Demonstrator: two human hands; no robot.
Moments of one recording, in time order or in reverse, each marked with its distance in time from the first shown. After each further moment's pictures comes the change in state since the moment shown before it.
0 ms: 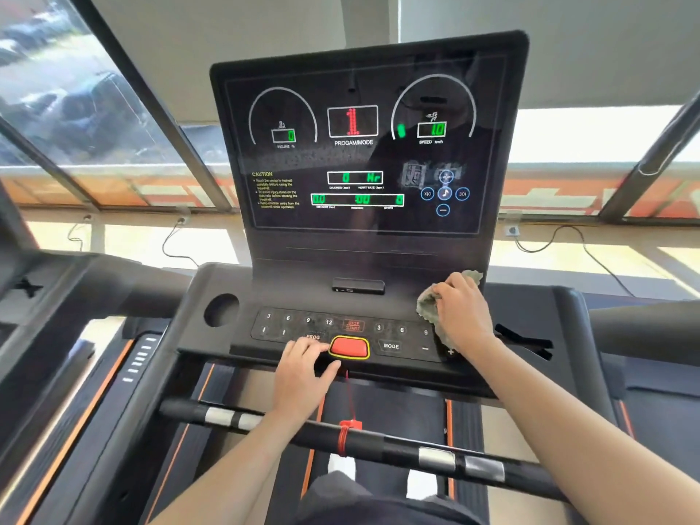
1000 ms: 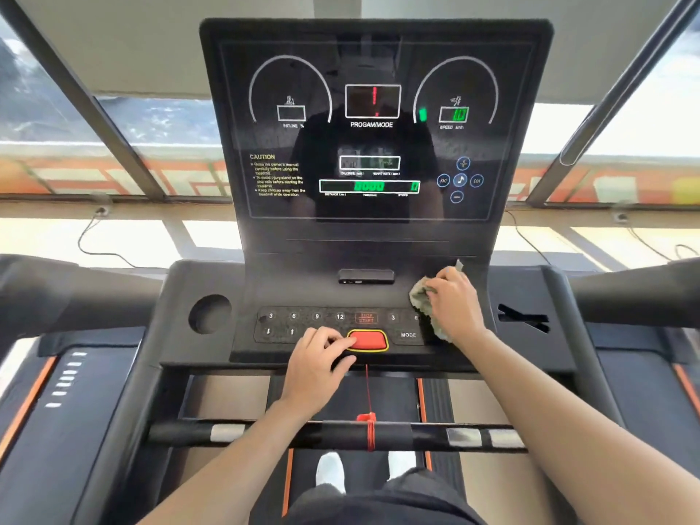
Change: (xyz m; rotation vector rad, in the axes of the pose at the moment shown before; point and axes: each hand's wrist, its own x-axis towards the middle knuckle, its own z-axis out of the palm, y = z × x) left_hand 0.024 -0.041 0.005 -0.196 -0.091 0.364; right_hand -0.009 -0.057 0.017 -0.045 0.102 0.046
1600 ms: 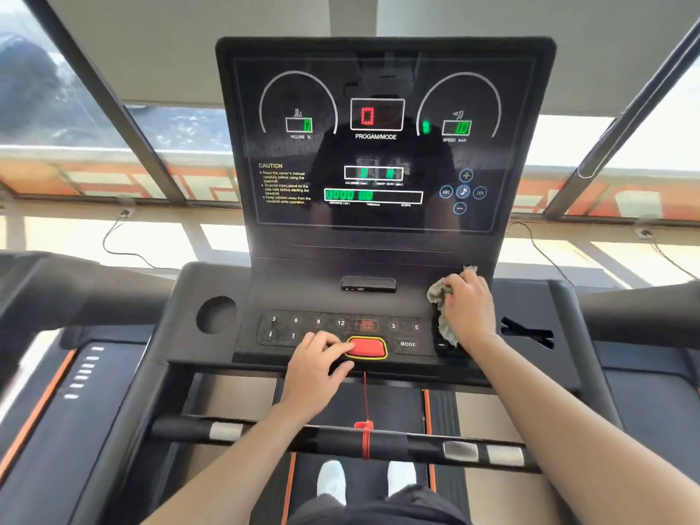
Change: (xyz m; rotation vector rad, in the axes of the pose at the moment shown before) left_hand 0.002 0.013 -0.009 -0.015 -0.007 -0.113; right_hand 0.010 0.021 -0.009 -0.036 0.032 0.178
